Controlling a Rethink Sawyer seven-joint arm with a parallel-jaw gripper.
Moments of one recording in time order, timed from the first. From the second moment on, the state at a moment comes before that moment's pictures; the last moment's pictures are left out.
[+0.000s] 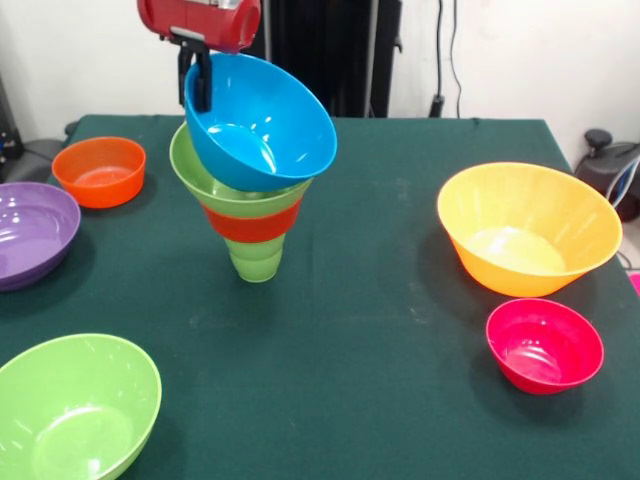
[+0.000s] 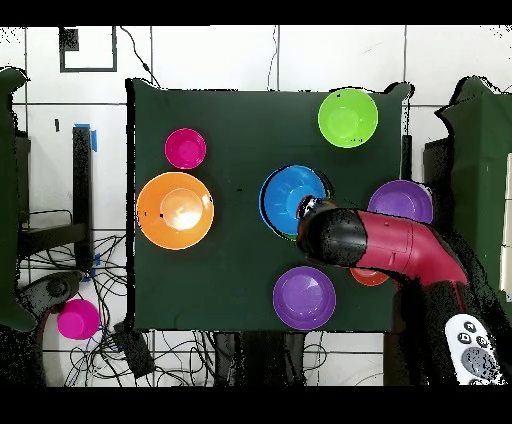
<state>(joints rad) -0.59 -0.89 0.19 1.80 -0.32 0.57 1.99</state>
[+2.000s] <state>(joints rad) -0.59 -0.88 0.20 1.81 -0.32 0.54 1.99</state>
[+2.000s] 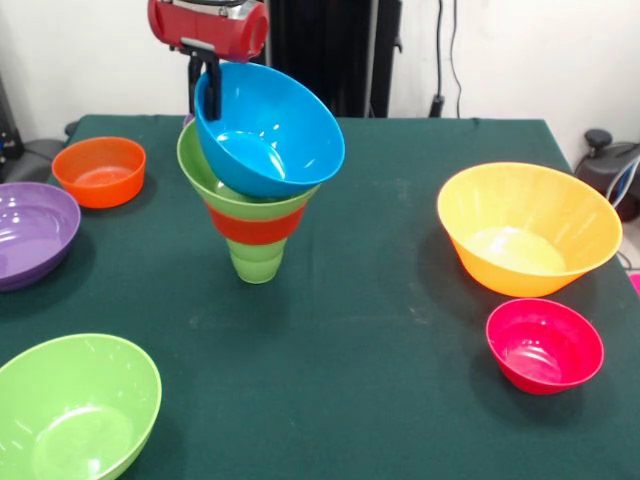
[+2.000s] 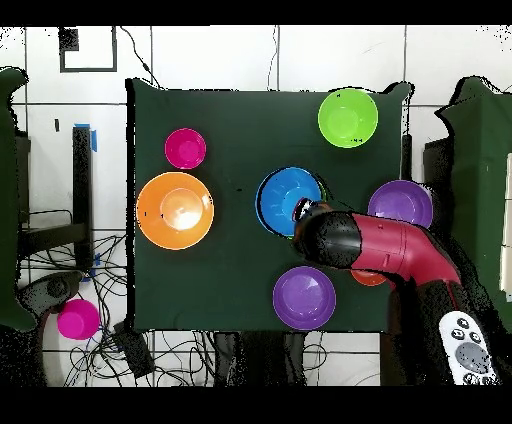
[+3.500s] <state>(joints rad) -0.59 -0.88 0.20 1.82 -0.32 0.52 1.99</state>
